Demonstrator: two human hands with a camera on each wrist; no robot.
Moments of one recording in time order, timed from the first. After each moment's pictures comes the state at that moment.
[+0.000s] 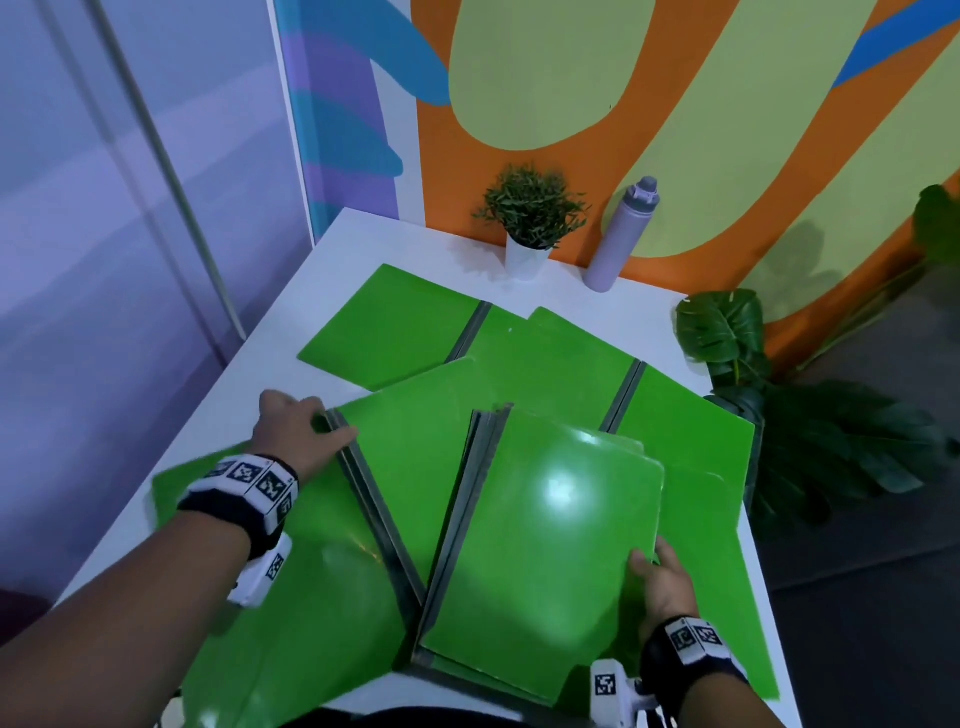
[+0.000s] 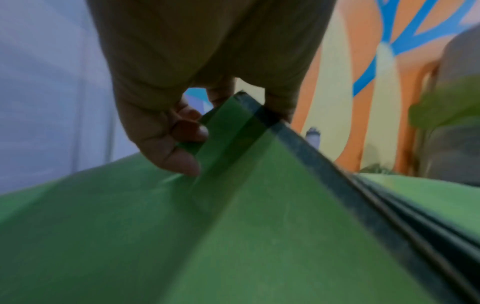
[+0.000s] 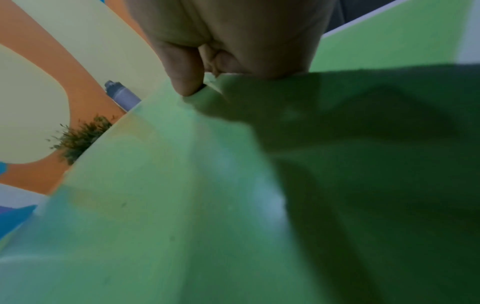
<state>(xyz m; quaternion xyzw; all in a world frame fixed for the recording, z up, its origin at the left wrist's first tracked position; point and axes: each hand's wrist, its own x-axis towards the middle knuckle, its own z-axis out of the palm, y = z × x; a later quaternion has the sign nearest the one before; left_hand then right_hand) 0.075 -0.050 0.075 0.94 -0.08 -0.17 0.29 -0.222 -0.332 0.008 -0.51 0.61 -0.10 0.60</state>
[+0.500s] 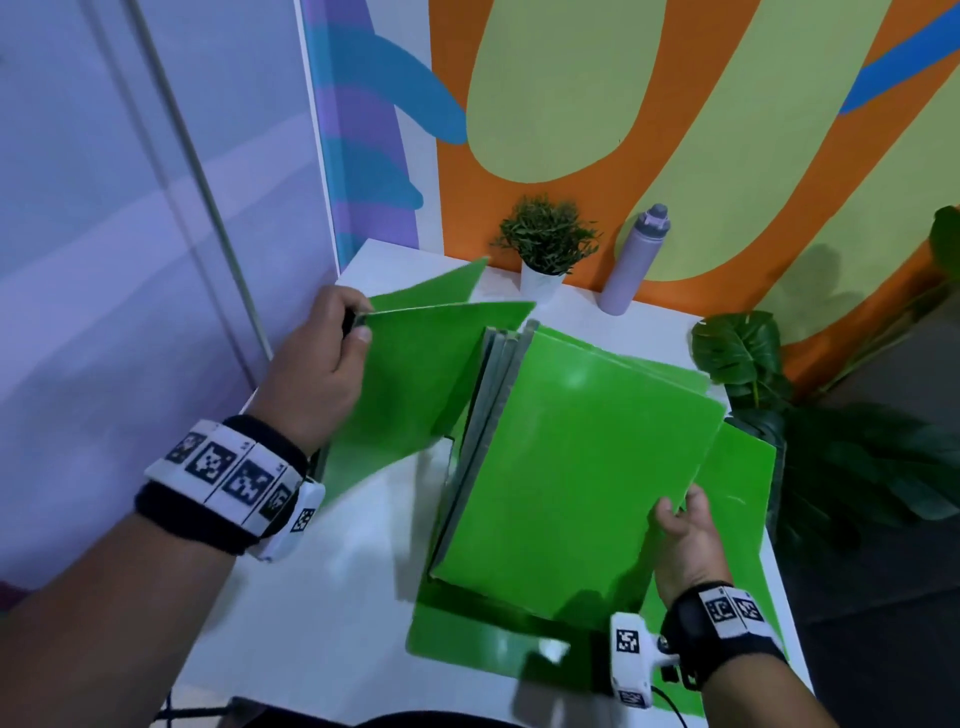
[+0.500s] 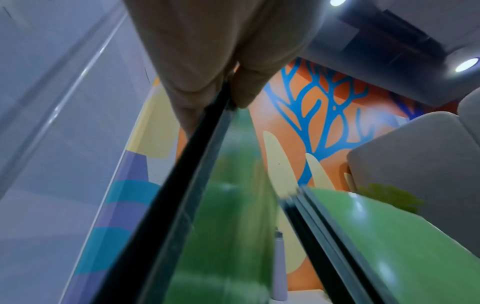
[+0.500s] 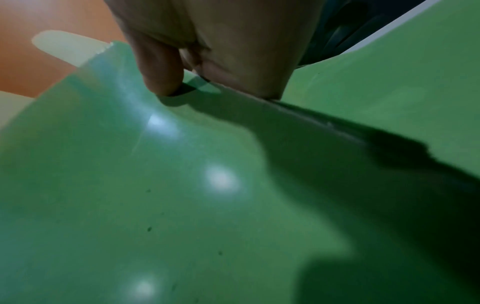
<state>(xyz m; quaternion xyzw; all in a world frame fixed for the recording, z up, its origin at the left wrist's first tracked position) 0.048 -0.064 0.204 0.83 -0.29 0.09 0.46 -0.183 -0.344 0.066 -0.51 0.45 -0.21 0.70</state>
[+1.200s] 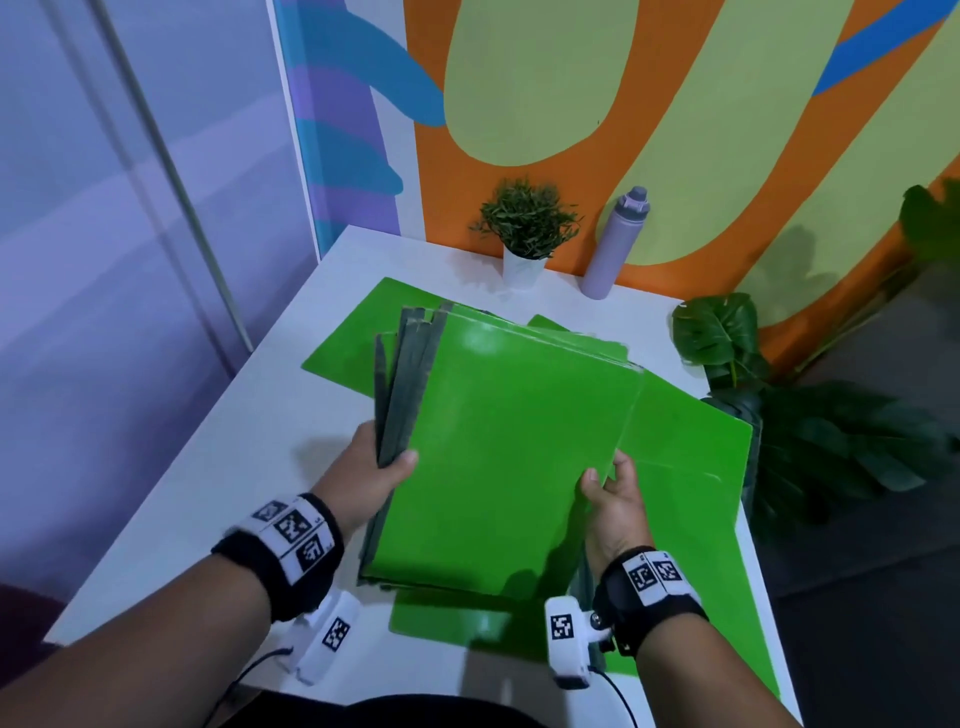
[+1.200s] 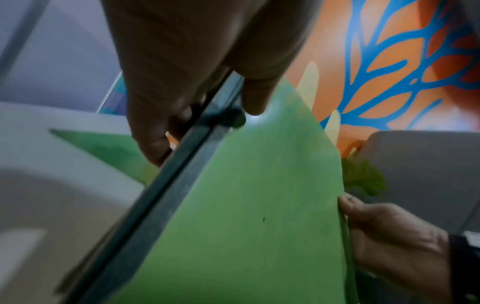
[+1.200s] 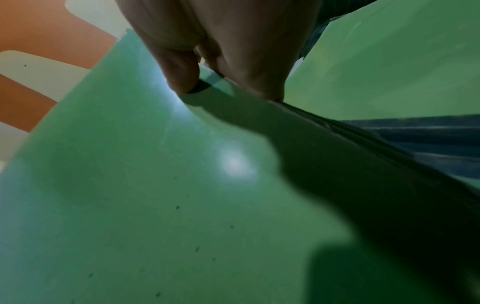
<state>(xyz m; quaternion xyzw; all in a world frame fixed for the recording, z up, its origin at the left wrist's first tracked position) -0.001 -0.083 0.092 0.80 -0.13 -0.30 0.50 -0.159 -0.306 0.061 -0.52 0.41 -0.20 0.72</state>
